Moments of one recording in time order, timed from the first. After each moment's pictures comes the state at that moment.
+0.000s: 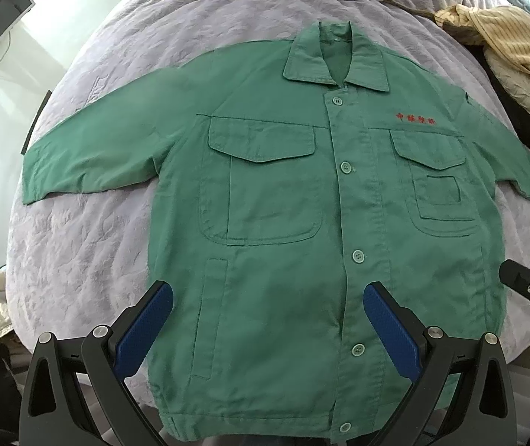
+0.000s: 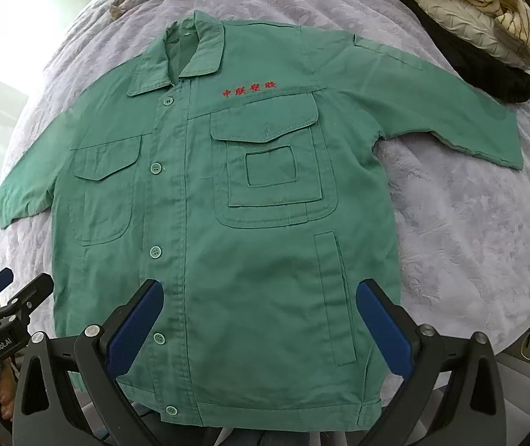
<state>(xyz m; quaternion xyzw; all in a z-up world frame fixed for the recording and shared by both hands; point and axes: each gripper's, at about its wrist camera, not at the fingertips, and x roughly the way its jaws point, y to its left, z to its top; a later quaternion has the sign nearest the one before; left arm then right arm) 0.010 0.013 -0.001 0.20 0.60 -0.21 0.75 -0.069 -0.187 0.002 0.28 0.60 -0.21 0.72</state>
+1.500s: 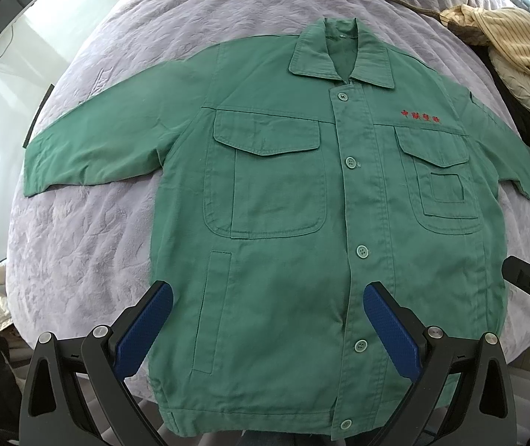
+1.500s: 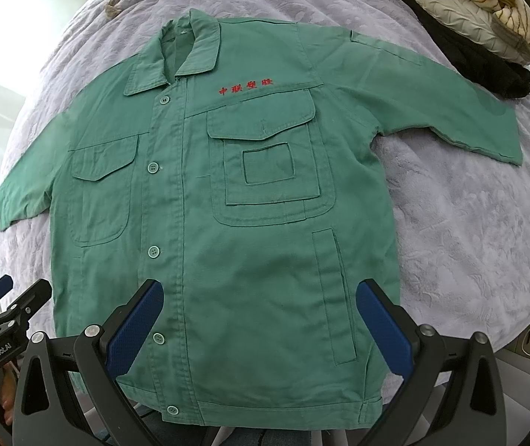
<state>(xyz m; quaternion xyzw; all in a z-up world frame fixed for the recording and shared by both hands) 0.009 0.017 -0.002 0.20 0.60 -0.20 0.75 -0.068 -0.187 0.001 0.28 0.60 -0.21 0.72</state>
